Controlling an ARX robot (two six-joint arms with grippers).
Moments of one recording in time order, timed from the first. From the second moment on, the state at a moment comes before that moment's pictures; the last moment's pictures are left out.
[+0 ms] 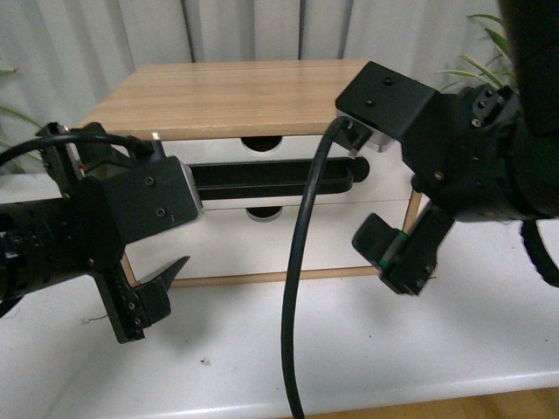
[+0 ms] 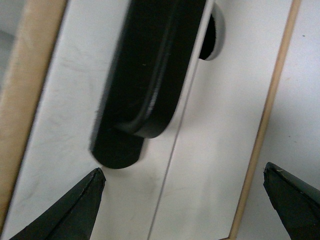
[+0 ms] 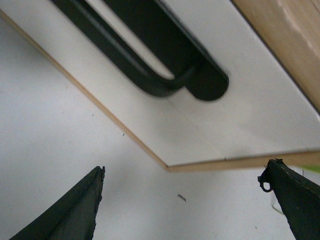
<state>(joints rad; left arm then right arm) -0.20 1.82 0.62 0.84 0.20 1.09 0.37 1.74 0.91 0.22 0.02 -0.64</state>
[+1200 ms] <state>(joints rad) 0.25 0.24 0.09 -0.01 0.51 0.15 0.35 0.33 0.20 -0.10 0.38 -0.12</state>
